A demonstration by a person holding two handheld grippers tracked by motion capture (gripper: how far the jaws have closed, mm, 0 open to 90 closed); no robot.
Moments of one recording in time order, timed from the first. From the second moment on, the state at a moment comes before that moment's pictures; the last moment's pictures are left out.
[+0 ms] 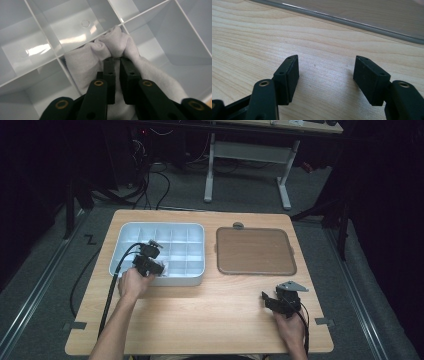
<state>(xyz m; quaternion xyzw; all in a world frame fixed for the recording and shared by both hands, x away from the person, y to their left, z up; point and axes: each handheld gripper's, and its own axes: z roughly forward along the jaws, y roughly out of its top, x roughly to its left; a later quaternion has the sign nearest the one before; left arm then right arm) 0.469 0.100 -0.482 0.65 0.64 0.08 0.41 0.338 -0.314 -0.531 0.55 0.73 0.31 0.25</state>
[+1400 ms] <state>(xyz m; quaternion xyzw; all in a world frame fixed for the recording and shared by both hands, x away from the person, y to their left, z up) 0.395 0.138 -0.445 0.53 0.61 0.11 0.59 0.338 -0.314 -0.531 0.55 0.73 0.31 0.25</state>
